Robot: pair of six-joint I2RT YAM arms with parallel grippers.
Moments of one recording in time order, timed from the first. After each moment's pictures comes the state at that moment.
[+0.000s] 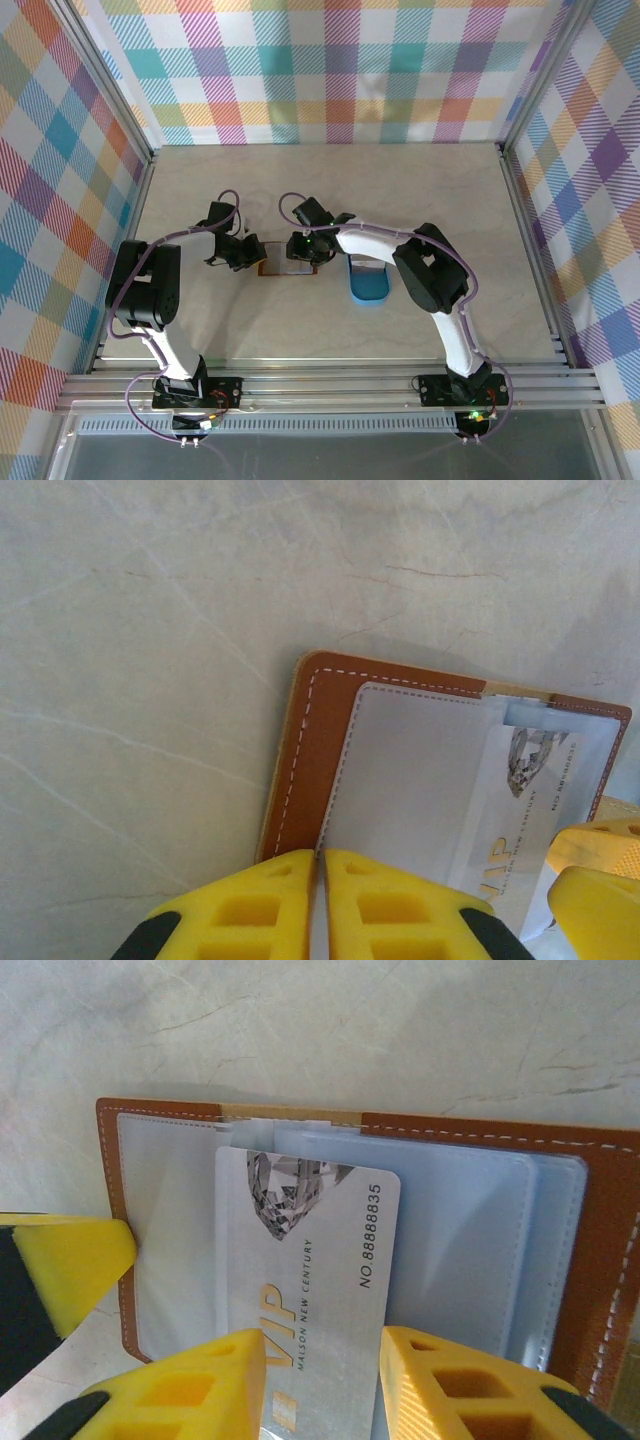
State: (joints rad) left arm -0.14 1.76 0.93 -0.32 0.45 -0.50; right arm 0.80 2.14 1.54 -0.42 -0.19 0.77
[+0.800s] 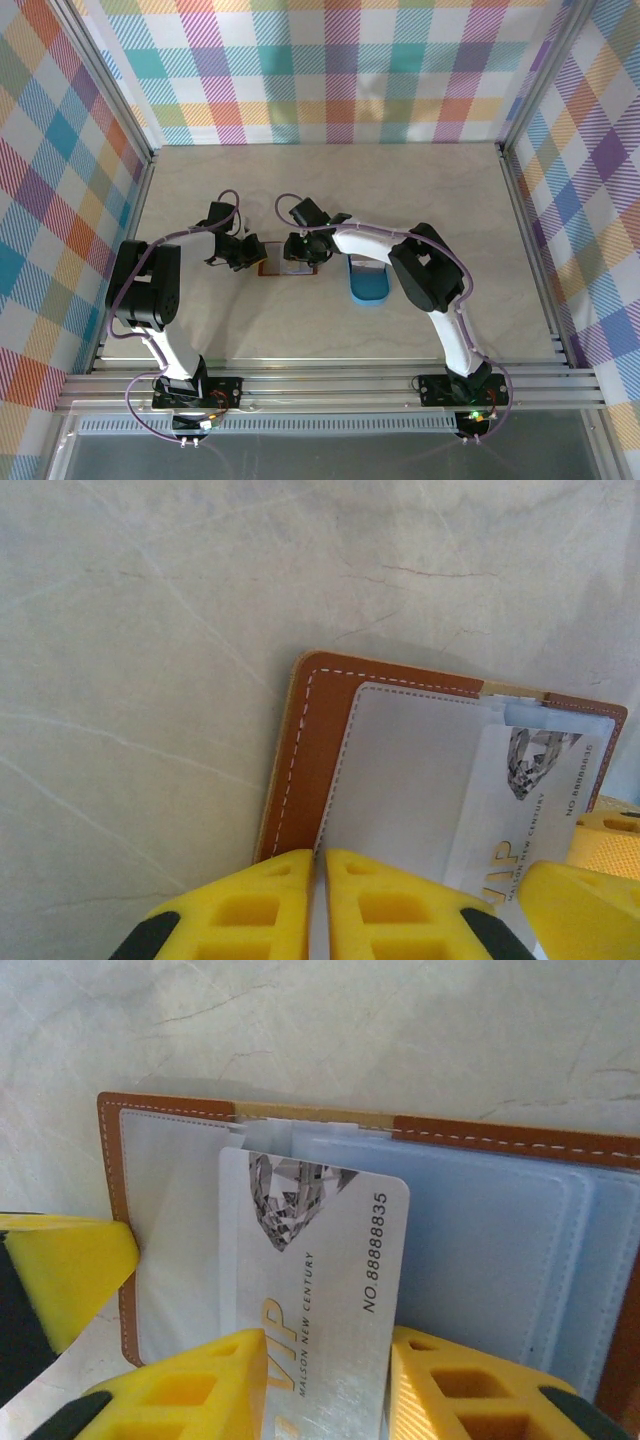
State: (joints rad) left arm -0.14 1.76 0.93 -0.32 0.45 -0.50; right arm 0.81 2.17 1.57 -0.42 -0.19 0.75
